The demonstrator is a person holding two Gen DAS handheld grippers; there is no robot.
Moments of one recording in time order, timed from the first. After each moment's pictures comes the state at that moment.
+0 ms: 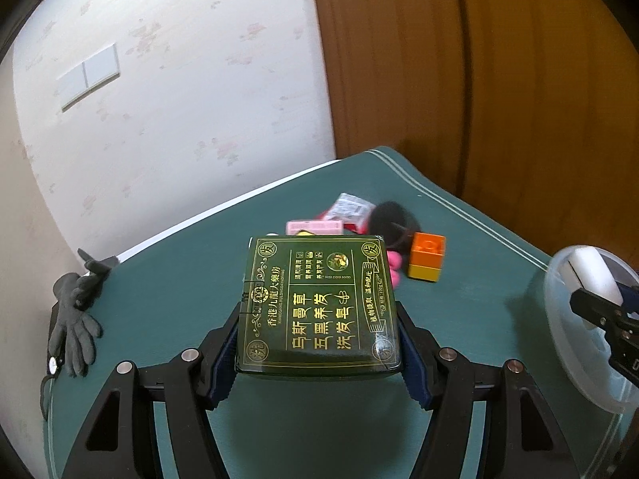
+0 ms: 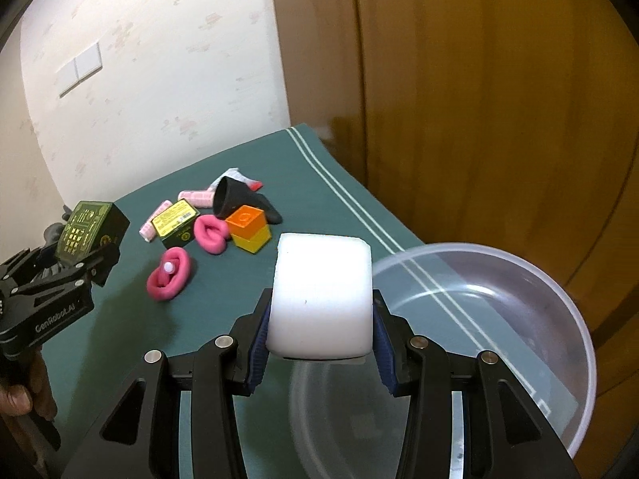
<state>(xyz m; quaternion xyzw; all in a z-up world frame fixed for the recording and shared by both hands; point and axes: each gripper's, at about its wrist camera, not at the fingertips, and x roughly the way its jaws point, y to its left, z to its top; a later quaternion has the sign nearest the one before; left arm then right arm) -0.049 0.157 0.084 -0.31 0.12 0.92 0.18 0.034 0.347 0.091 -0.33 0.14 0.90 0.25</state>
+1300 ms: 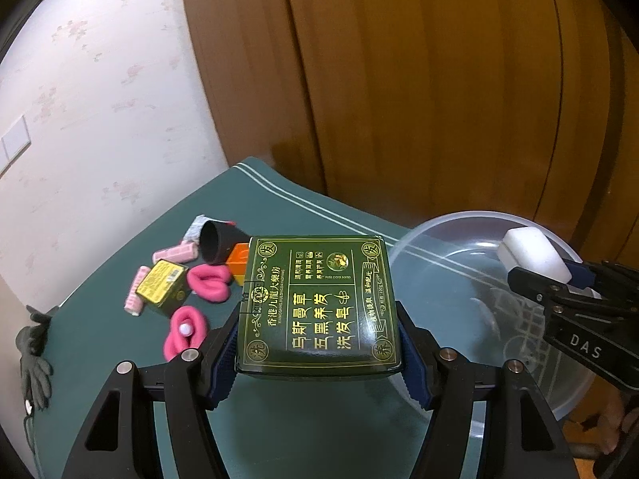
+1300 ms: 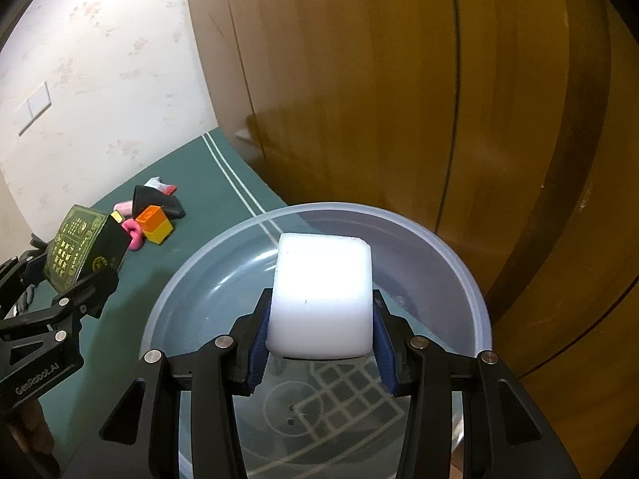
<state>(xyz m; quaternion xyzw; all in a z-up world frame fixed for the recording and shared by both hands) 0.032 0.280 0.083 -0.30 0.19 0.89 0.29 0.132 0.412 0.074 -0.32 0.18 0.87 0.32</state>
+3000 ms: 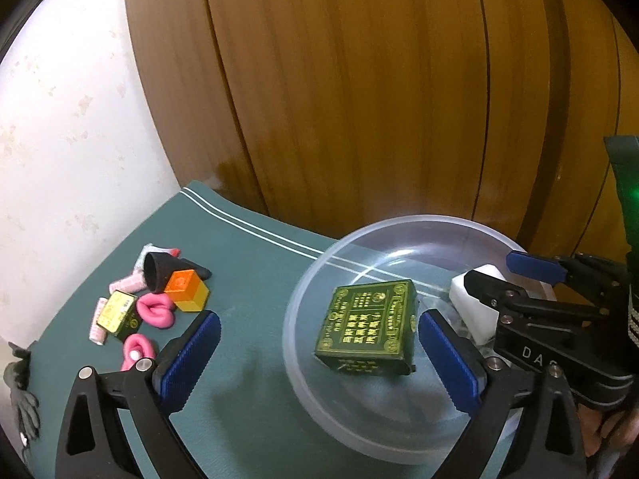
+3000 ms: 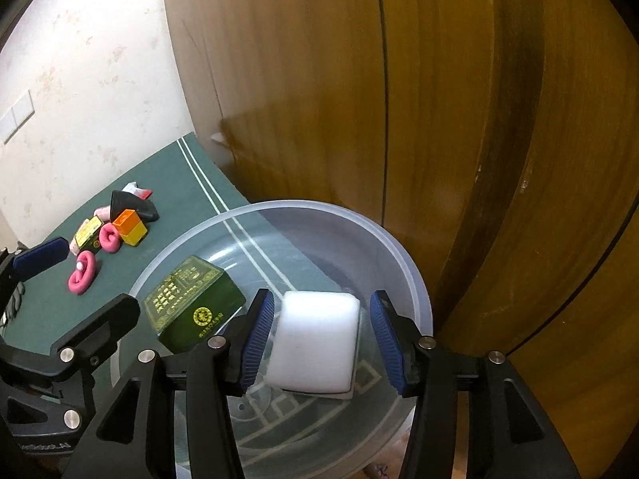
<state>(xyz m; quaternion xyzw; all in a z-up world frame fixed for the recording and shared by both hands) 0.062 0.320 0.084 -0.28 0.21 0.87 0.35 0.166 0.420 0.076 -0.32 0.19 0.86 0.36</state>
